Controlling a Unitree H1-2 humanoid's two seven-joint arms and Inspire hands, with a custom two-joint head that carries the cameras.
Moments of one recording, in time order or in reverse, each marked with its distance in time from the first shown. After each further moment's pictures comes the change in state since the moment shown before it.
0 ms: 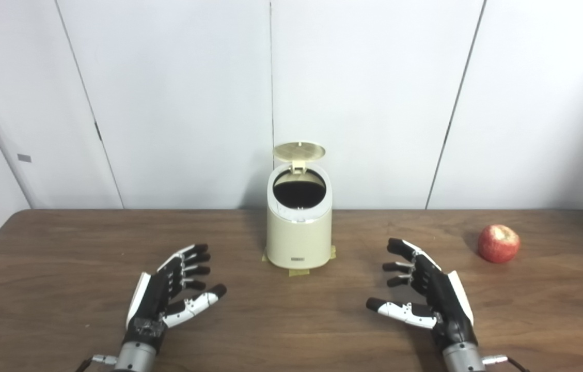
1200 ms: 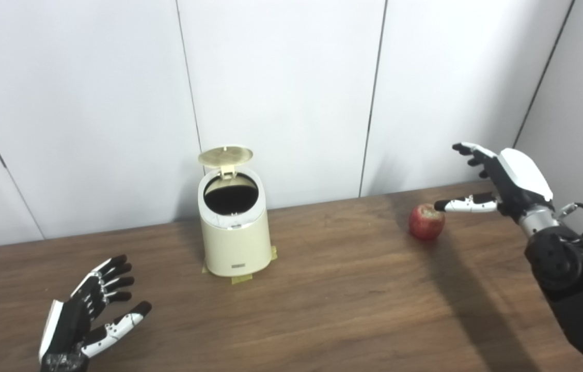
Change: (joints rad) left arm -0.025 0.060 0.022 0.079 -0.068 -0.124 -0.039; right arm -0.233 -0.535 -0.098 0.102 -0.352 0.257 0.080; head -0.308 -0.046
